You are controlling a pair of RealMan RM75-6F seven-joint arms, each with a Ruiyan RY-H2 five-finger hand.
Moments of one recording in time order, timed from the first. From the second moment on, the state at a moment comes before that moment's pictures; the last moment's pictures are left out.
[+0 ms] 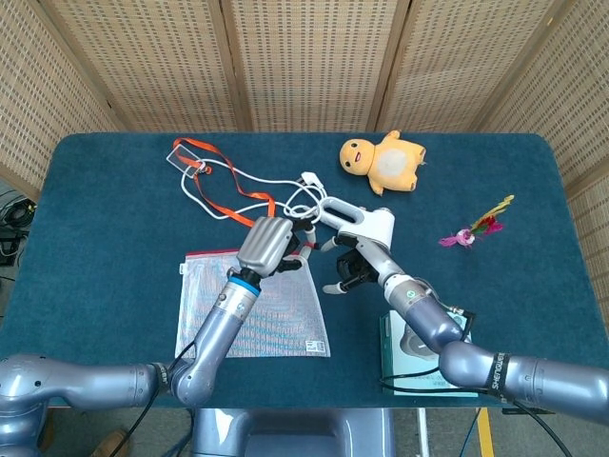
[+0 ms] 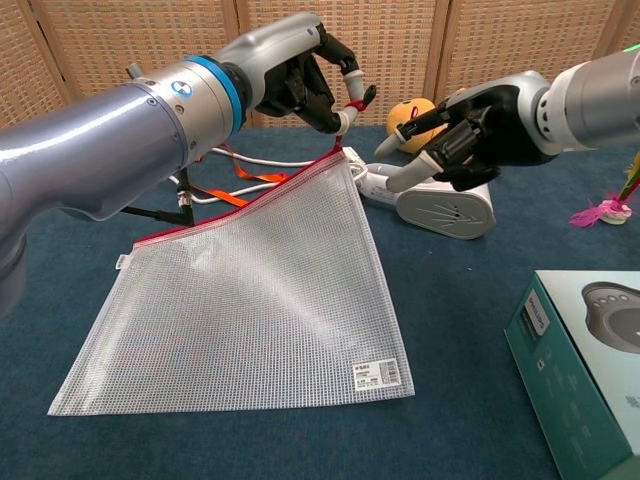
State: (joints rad) left arm -0.98 -1.76 -0.41 -1.58 0.90 1.12 0.37; right arm 0.96 -1.25 0.33 -1.81 -0.38 0.67 0.16
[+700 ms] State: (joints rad) left arm -0.97 -1.76 -0.41 -1.59 0.92 1.13 0.34; right arm 1.07 -1.39 0.32 -1.73 -0.18 0.77 0.10
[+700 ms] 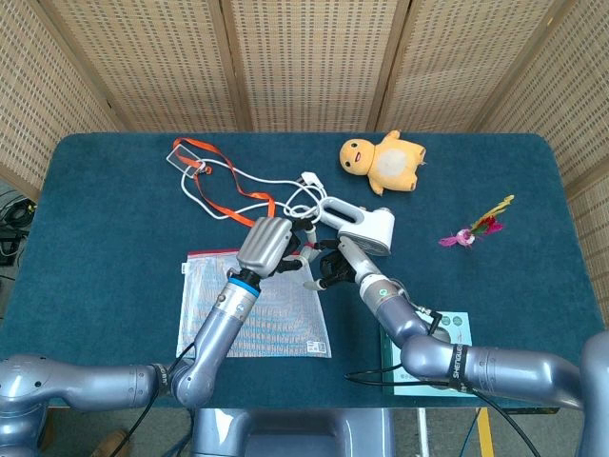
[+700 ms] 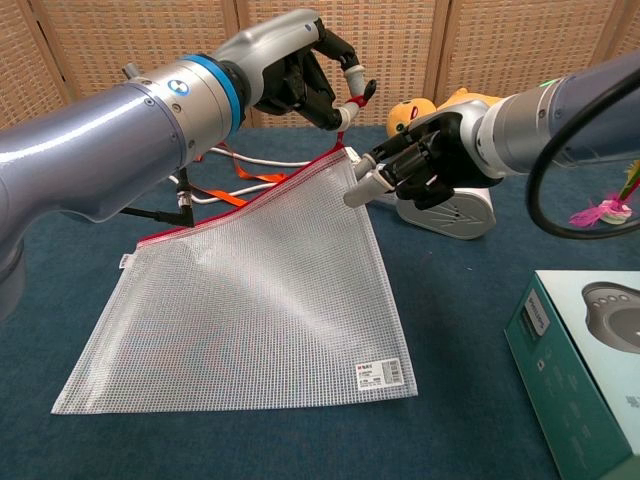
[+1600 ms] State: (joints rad) left arm -0.96 -1.75 -0.40 -1.62 0.91 1.12 0.32; right arm 1.04 -1.42 0.37 -1.71 -0.18 0.74 0.11
